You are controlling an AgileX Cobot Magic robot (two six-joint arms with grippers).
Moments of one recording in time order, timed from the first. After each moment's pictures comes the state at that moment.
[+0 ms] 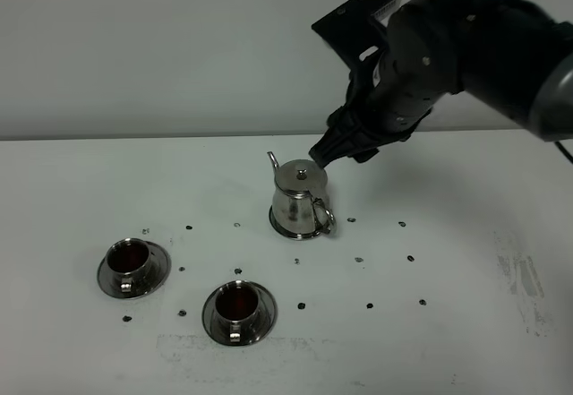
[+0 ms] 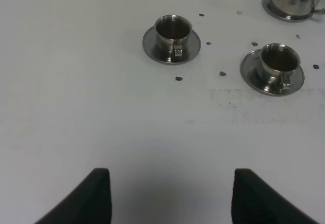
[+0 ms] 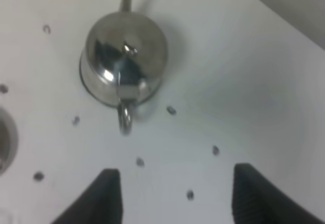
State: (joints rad) left arm 0.05 0.00 -0.51 -0.14 1.05 0.12; right arm 0.56 1.87 -1.82 -0.20 1.06 -0.06
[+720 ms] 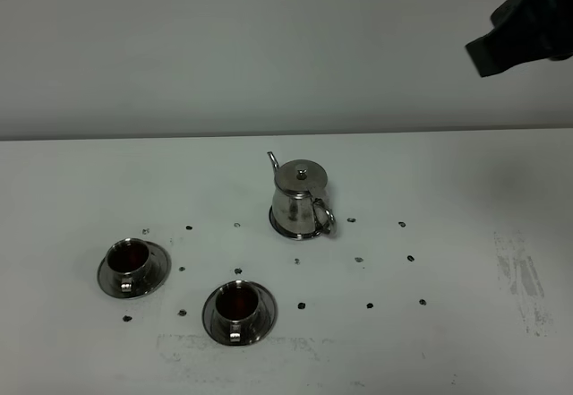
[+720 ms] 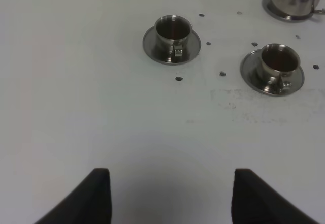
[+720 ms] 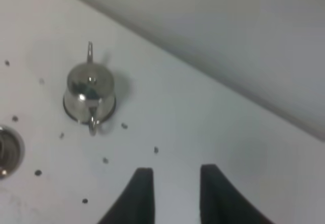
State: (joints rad) left arm 0.05 0.00 -0.51 -0.14 1.05 0.12; right arm 0.56 1.36 -1.79 -0.25 1.22 -0.06
